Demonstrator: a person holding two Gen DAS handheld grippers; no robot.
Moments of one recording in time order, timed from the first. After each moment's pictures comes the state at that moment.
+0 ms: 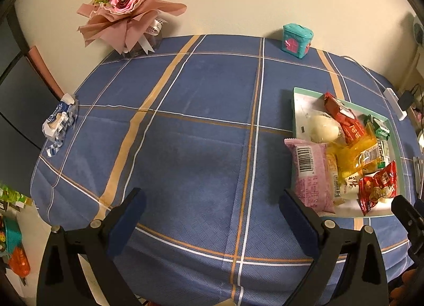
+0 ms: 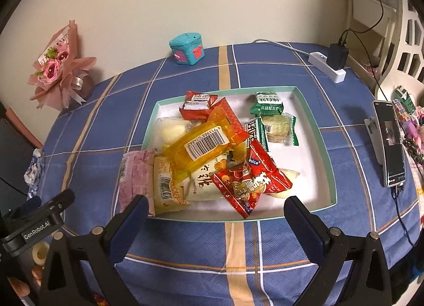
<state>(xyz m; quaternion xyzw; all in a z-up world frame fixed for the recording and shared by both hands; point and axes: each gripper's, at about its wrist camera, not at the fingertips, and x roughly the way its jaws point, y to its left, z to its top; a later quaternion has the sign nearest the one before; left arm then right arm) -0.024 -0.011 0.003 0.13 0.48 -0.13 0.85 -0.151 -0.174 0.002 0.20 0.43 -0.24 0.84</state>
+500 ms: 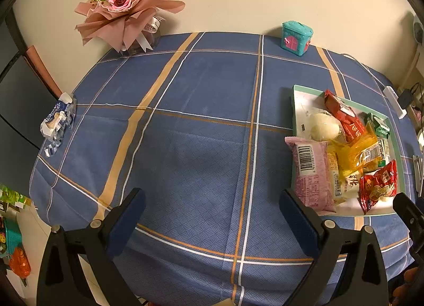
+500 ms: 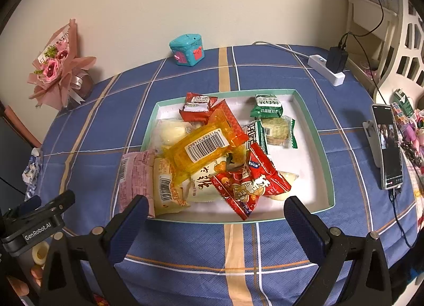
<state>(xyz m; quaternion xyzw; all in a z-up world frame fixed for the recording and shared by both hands) -0.021 -0.010 0.001 0.13 0.49 -0.14 0.85 -0.149 -0.172 0.004 0.20 0.43 -0.25 0.84</state>
